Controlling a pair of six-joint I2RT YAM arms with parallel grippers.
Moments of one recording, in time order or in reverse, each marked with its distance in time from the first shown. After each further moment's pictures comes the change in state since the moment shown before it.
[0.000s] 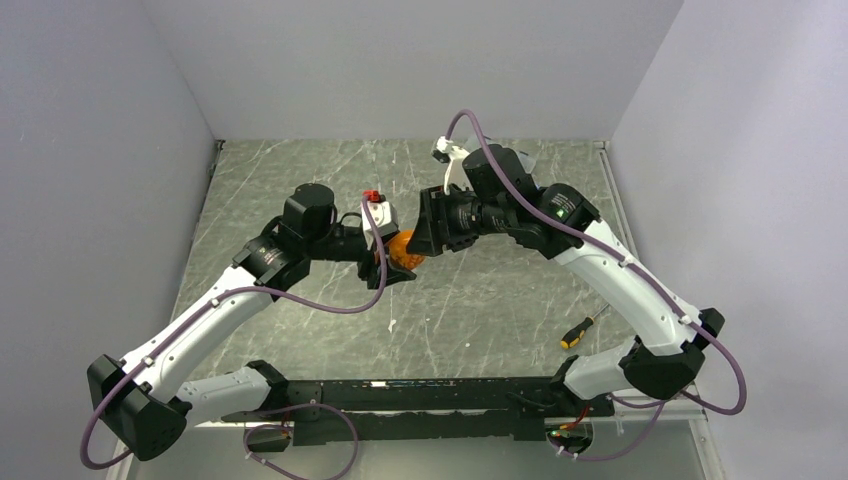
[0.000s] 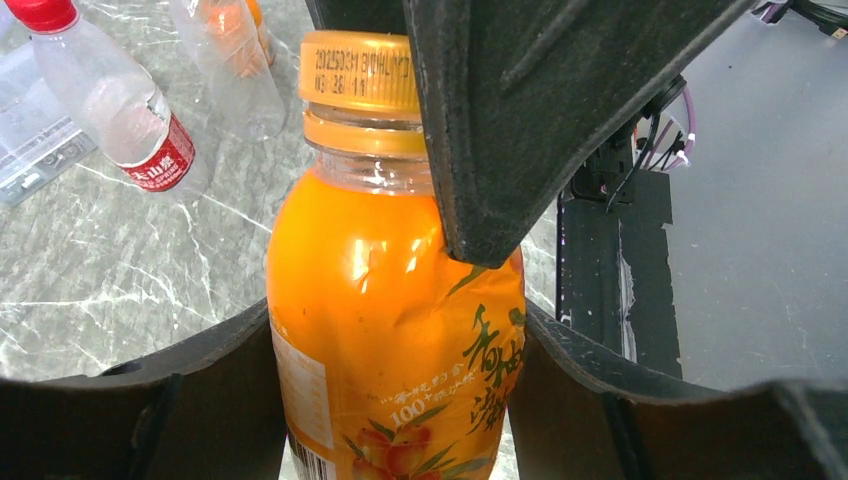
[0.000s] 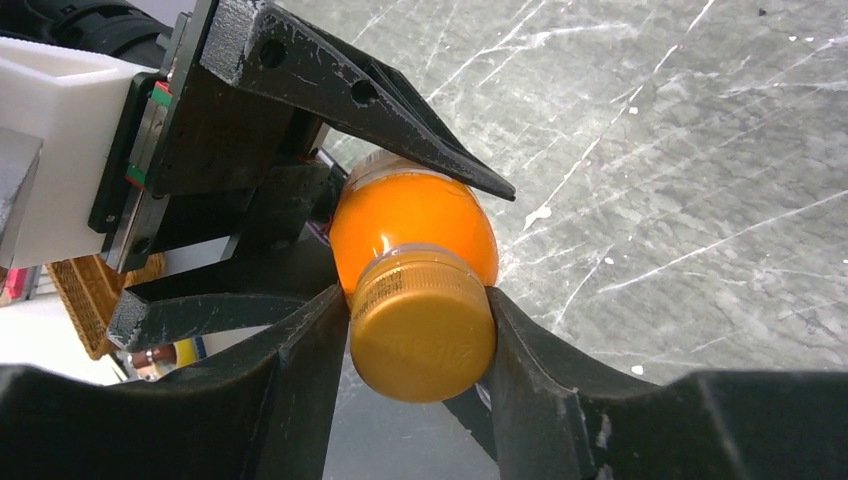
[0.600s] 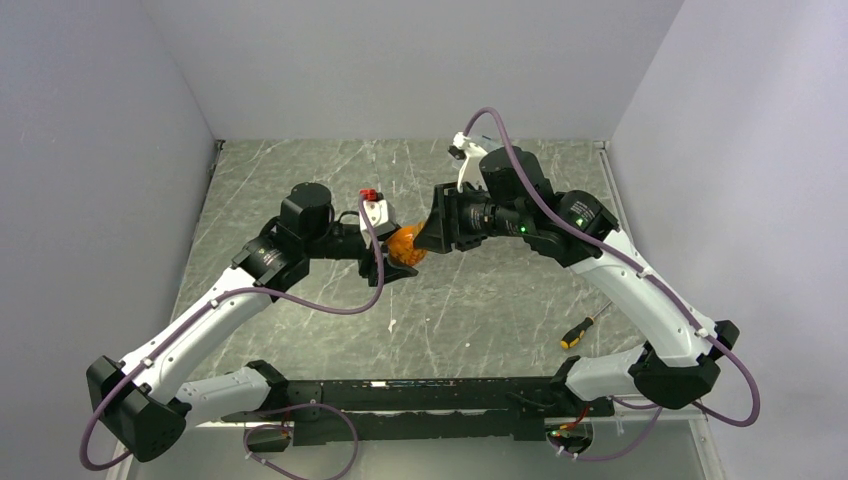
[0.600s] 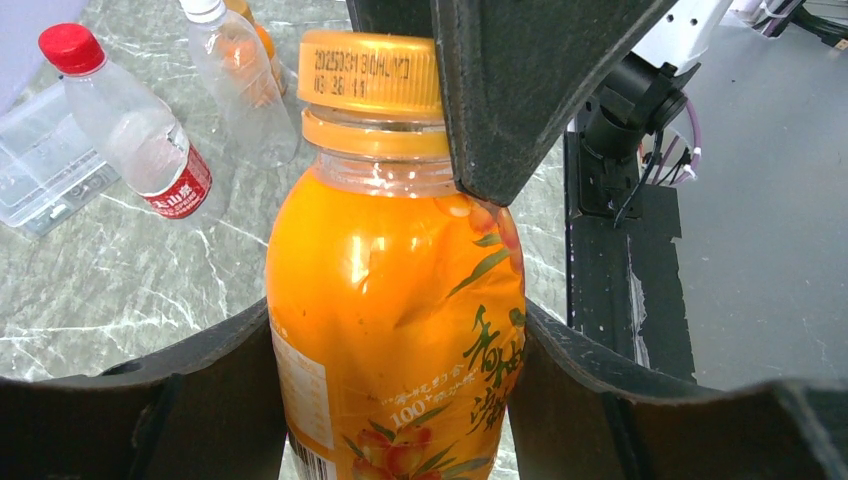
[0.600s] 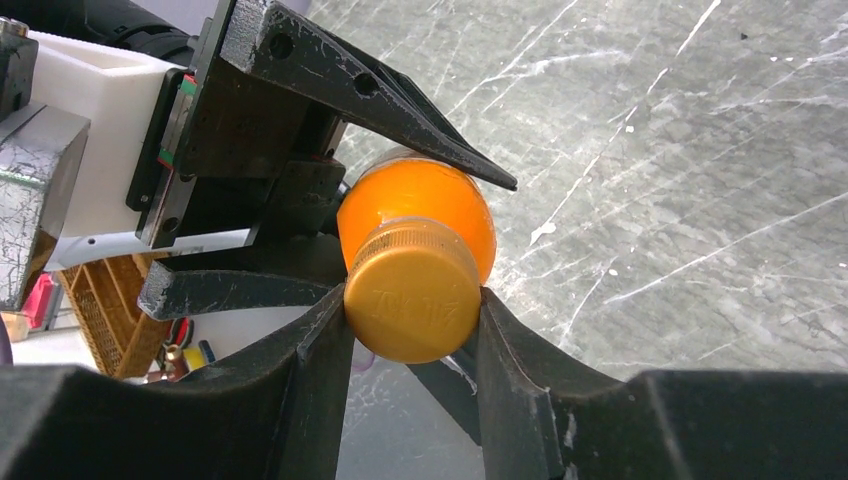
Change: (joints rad) left arm 0.000 -0.006 -0.006 0.063 0.011 -0.003; right arm -0.004 -0.067 -0.021 0.030 0.035 0.040
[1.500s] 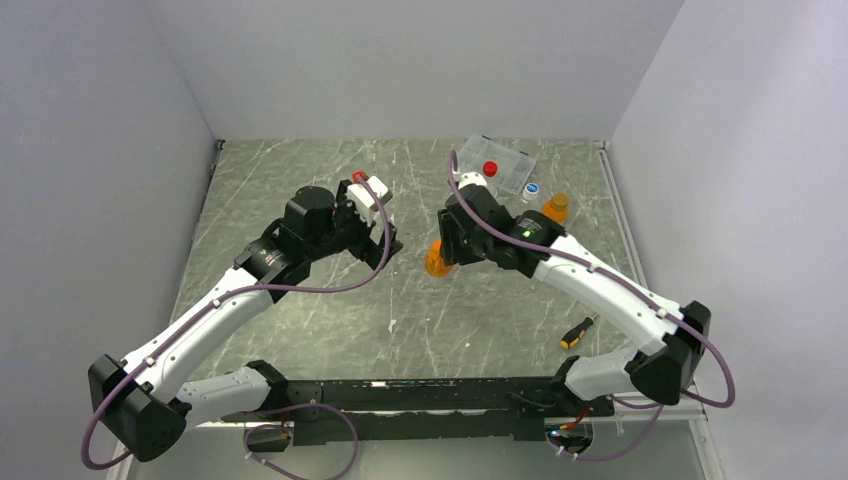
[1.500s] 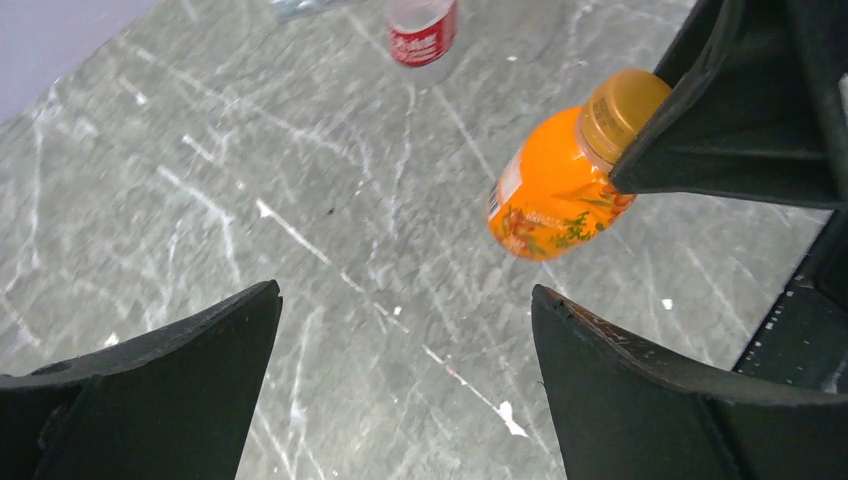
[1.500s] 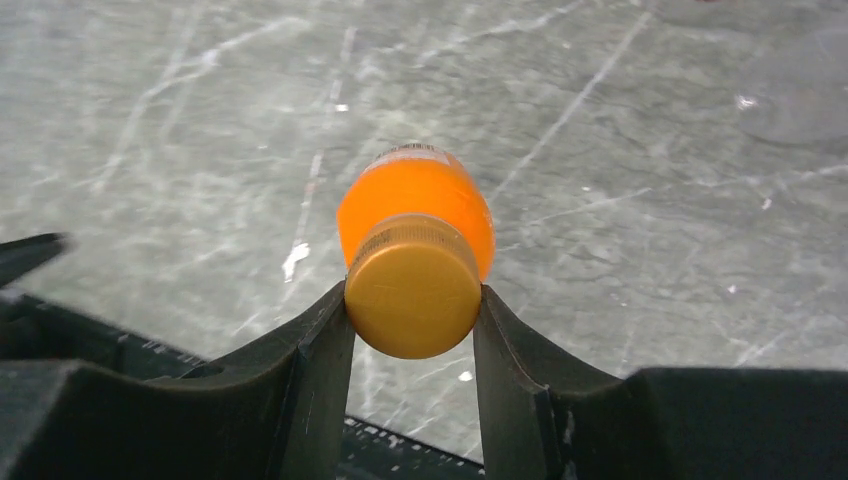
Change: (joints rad) left arm 0.003 0.000 -0.023 -0.047 -0.558 -0.129; right arm 0.005 0.013 -0.315 0.077 0.438 -0.038
